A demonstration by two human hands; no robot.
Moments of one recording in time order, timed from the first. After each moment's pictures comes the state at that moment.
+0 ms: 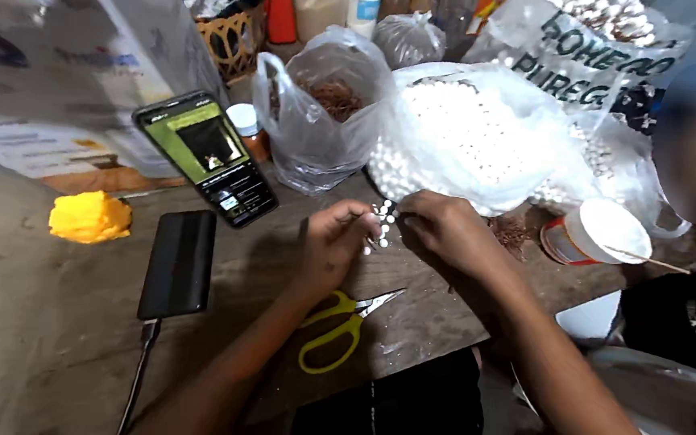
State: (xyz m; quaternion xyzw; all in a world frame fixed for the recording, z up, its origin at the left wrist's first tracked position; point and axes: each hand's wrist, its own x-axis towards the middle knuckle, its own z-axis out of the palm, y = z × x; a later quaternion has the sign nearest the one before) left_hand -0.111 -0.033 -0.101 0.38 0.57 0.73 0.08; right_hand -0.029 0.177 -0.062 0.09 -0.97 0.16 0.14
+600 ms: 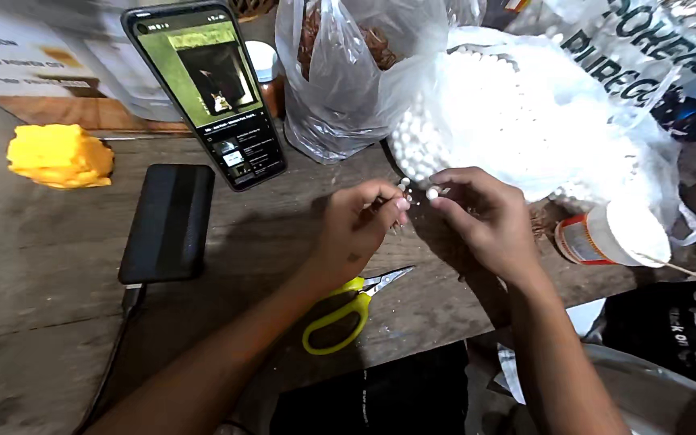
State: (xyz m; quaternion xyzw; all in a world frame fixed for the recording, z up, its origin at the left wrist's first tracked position) left_hand -0.099 -0.034 -0.100 0.40 0.59 0.70 0.06; right_hand -0.012 0.170 -0.059 0.05 -0.92 0.32 0.20
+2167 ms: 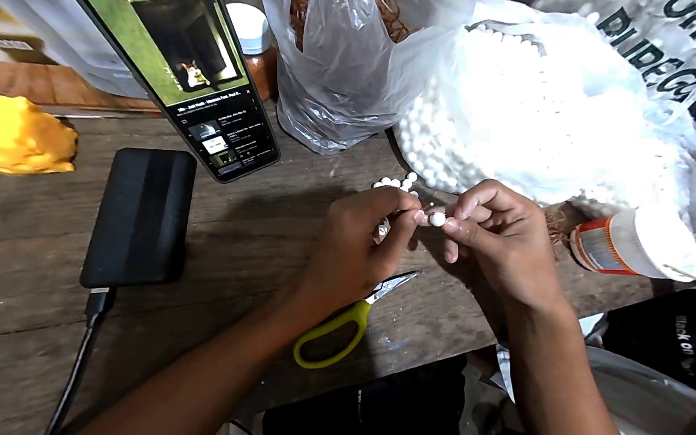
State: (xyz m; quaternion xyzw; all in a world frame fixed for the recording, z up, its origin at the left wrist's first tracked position) left_hand -0.092 -0.031 -0.103 0.43 0.64 0.64 -0.04; right_hand -0.003 0.157 -0.068 0.04 -0.75 0.65 0.13
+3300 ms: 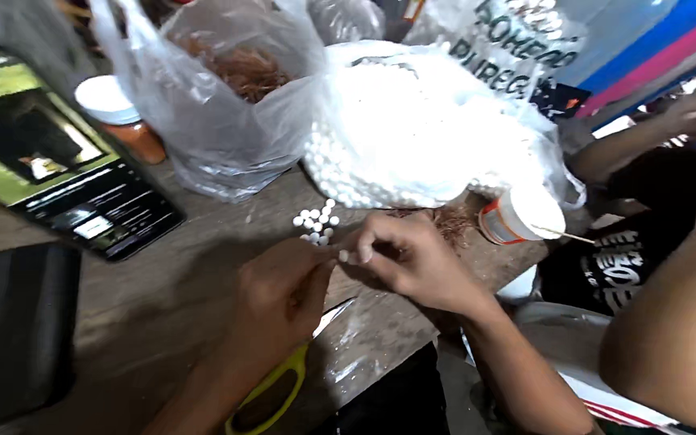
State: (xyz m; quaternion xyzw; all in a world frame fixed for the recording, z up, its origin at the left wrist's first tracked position) left_hand -0.089 -0.034 -0.107 0.49 0.68 0.53 -0.09; right_hand 0.005 0.157 -0.044 0.10 -0.91 0.38 0.14
